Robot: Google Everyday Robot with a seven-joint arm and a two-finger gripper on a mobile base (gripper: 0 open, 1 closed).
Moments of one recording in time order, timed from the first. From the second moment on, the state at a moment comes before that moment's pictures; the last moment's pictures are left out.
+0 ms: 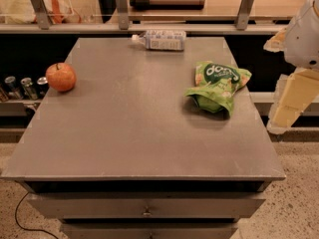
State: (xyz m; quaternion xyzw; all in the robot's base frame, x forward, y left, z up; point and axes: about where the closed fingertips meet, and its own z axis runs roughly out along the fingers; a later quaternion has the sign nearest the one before) arm 0.438 -0.216 0.977 -0.60 0.78 -0.04 0.16
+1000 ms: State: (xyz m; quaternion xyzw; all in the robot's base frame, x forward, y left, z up) arm 0.499 -0.195 0.970 -0.54 0.83 -0.06 0.16
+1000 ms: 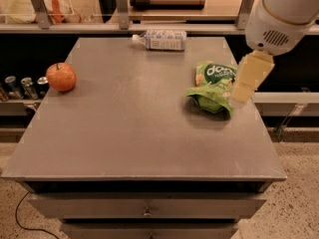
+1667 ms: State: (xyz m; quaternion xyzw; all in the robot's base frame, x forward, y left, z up) arm 0.570 -0.177 0.948 -0.41 0.90 -0.07 0.16
